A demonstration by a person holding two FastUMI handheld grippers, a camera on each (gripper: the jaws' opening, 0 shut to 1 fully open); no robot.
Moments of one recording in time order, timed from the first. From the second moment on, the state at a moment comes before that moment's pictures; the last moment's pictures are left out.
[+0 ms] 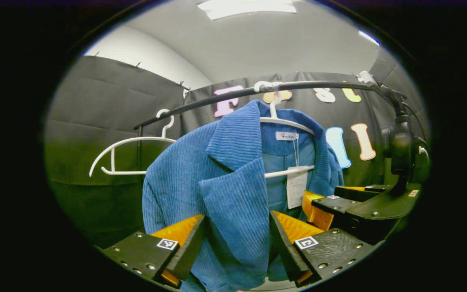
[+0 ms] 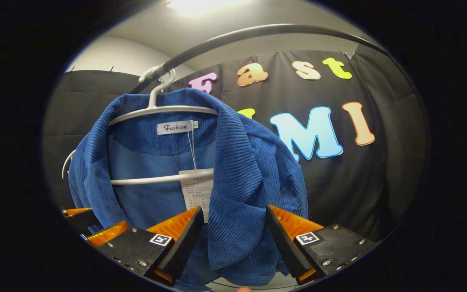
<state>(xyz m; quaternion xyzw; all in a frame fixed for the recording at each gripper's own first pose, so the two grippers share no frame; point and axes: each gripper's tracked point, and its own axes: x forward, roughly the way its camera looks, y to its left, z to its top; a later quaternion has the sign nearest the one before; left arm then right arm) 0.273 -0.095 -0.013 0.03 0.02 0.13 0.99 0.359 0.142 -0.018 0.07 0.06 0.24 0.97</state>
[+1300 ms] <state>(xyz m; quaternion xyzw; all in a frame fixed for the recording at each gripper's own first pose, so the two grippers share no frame) 0.240 -0.083 0.036 0.04 -0.01 0.13 0.99 0.371 0.101 0.040 0.02 -0.07 0.18 0.98</state>
